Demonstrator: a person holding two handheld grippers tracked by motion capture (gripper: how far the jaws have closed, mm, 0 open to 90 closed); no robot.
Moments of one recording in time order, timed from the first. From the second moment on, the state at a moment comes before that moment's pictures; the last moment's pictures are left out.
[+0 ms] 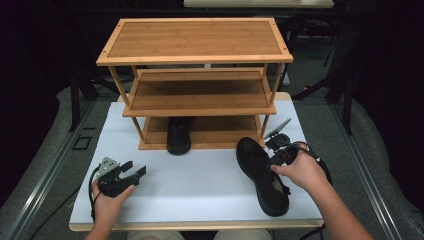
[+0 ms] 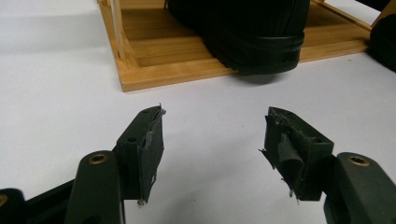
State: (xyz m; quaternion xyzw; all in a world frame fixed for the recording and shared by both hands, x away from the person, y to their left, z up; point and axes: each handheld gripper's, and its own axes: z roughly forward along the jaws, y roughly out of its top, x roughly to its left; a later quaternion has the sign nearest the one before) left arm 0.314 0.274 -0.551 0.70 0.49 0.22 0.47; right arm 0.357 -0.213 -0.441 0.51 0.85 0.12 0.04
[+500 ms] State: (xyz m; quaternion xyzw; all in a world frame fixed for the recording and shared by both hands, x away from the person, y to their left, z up) left arm 0.314 0.275 -0.551 0.70 0.49 0.22 0.47; right arm 0.360 -0.215 -0.440 0.52 0.84 0.12 0.03
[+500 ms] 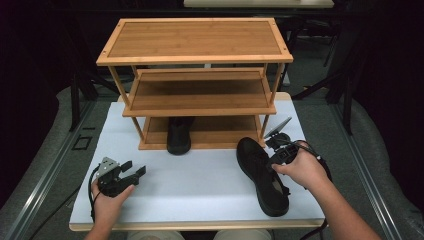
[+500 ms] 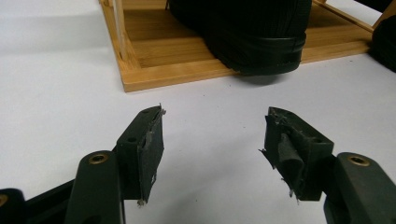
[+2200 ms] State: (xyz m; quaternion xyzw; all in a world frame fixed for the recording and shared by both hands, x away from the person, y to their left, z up) left arm 0.318 0.279 -0.553 0.71 0.49 0.22 0.46; right arm 0.422 -0.097 -0.471 0.52 0.76 0.39 0.10
